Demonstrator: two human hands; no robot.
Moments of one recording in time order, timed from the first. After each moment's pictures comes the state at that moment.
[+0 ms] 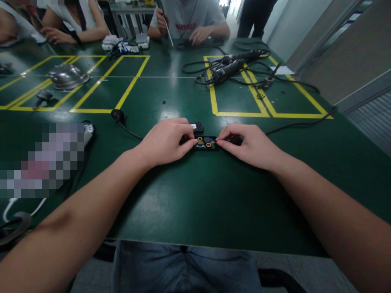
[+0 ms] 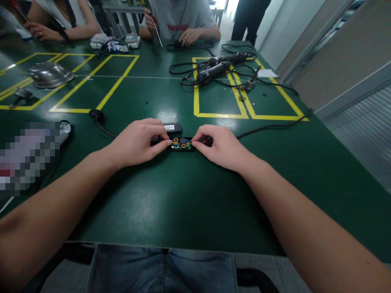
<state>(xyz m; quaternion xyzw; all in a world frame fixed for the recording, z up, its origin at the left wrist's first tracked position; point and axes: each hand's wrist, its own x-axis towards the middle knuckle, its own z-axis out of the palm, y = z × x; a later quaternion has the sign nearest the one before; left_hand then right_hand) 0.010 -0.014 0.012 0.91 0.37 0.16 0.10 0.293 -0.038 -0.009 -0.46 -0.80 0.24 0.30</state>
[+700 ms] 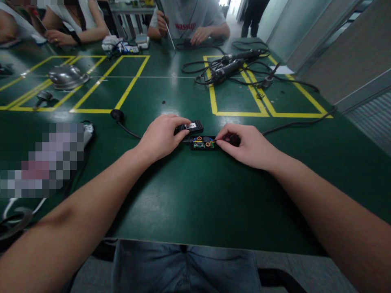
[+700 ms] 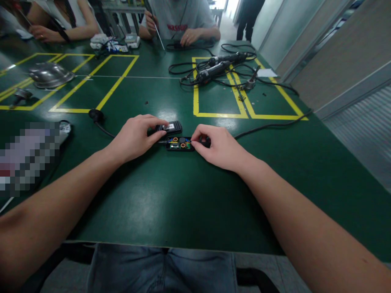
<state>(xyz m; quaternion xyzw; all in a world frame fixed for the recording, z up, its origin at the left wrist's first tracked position) 0.005 0.001 -0.004 0.86 0.46 0.21 0.09 0.290 -0.040 -0.010 -0.47 -0.81 0.22 0.28</state>
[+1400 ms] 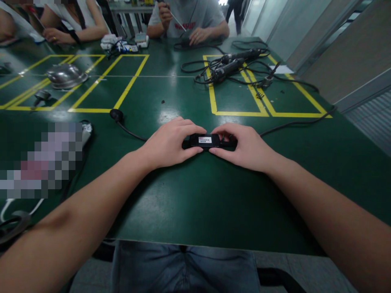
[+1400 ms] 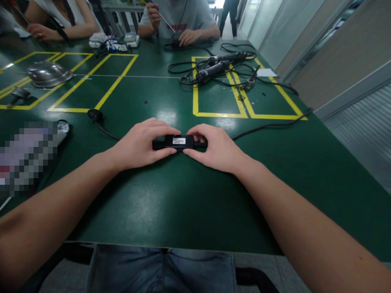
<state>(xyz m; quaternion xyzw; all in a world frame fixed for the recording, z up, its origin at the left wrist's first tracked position) 0.013 -0.015 0.005 0.92 0.31 0.20 0.13 0.287 -0.044 -0.012 -0.45 -0.82 0.19 0.29</state>
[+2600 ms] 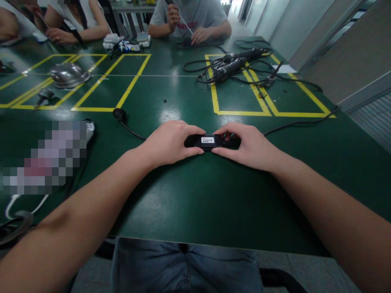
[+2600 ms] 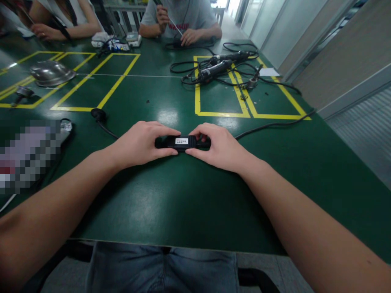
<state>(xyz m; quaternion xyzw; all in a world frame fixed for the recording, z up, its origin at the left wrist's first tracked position) 0.018 -0.018 0.016 0.91 0.38 0.11 0.11 0.293 -0.040 -0.015 -0.45 -0.82 0.21 0.29</state>
